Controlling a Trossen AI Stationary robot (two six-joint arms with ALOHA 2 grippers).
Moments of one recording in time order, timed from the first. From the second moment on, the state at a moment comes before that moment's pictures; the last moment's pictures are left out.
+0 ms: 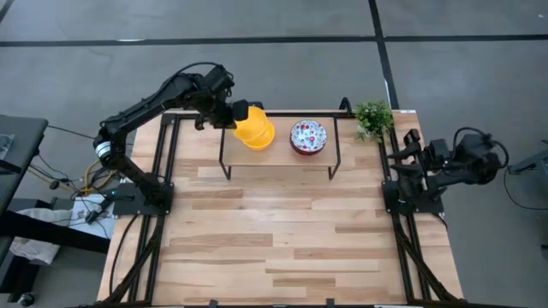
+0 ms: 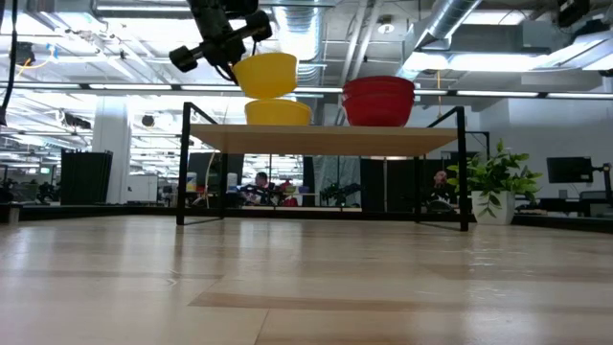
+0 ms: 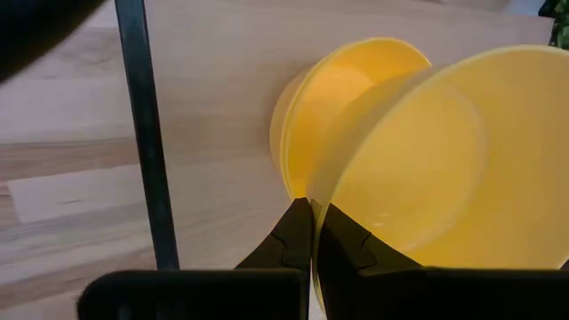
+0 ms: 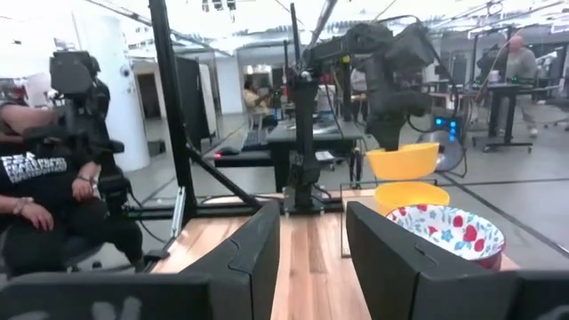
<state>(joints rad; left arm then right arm) 0.56 1.57 1.67 -1.23 0.18 -0.95 0.23 0.02 0.69 -0.59 0.16 0.00</state>
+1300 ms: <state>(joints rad) 0.50 1.65 1.67 -1.14 0.15 -1.05 0.23 0.00 0.51 -0.39 0.13 0.01</state>
